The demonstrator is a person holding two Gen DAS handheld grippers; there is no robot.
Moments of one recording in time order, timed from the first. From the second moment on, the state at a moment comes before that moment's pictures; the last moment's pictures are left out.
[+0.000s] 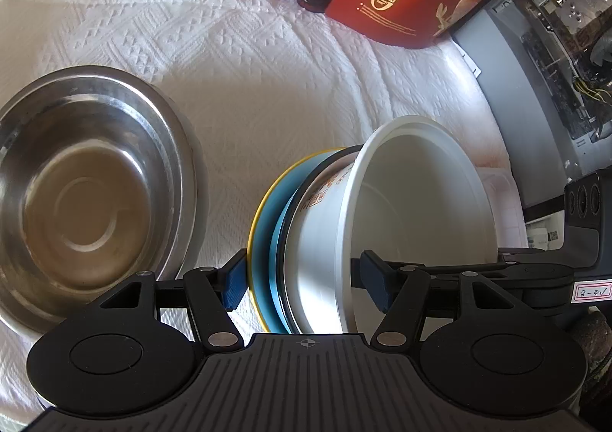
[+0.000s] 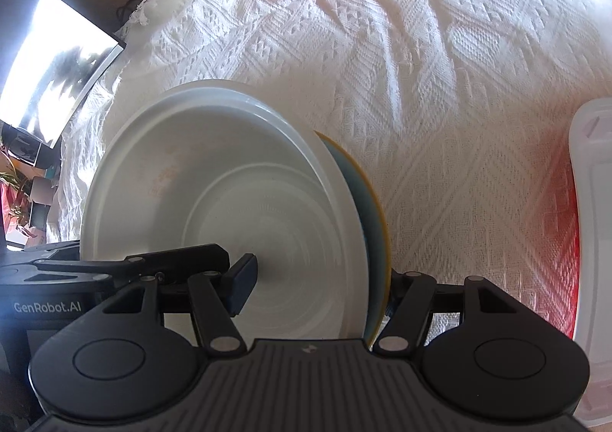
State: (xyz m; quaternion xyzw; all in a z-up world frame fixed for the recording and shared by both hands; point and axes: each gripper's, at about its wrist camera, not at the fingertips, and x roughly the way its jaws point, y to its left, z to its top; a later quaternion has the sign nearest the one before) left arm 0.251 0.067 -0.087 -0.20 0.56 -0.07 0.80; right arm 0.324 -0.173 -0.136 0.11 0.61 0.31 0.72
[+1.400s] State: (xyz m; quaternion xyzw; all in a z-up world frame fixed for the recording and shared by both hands) left arm 0.251 0.067 -0.082 -0.20 0.56 -0.07 0.80; right arm 0.324 -0.172 -0.136 0.11 0.62 0.31 0.71
